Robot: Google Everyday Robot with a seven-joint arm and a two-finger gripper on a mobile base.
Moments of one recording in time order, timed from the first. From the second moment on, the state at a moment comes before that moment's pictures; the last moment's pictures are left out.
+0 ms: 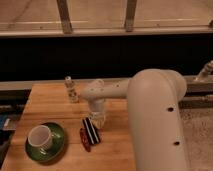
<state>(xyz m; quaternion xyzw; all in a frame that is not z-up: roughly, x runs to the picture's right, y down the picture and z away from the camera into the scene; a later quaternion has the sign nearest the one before) -0.051 0.223 0.838 -0.42 0.18 0.31 0.83</state>
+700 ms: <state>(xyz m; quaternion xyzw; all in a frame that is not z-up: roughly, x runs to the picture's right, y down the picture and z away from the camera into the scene) -0.146 0.266 0.789 -0.47 0.11 0.18 0.86</state>
